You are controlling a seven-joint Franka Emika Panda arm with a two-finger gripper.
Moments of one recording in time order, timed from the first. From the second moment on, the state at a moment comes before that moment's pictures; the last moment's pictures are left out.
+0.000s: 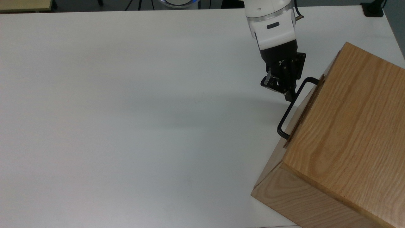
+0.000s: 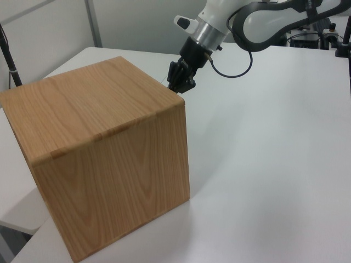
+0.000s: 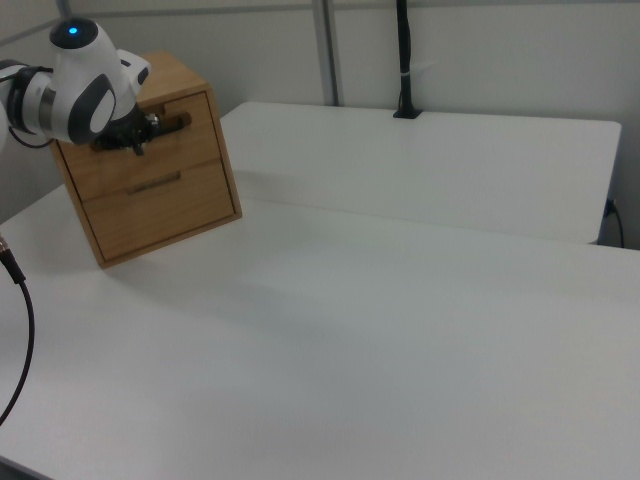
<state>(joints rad) 0.28 0.36 0.11 -1.53 0.26 2.48 -0.60</state>
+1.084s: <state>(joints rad) 0.13 0.21 0.01 -1.53 -0.16 1.74 -0.04</state>
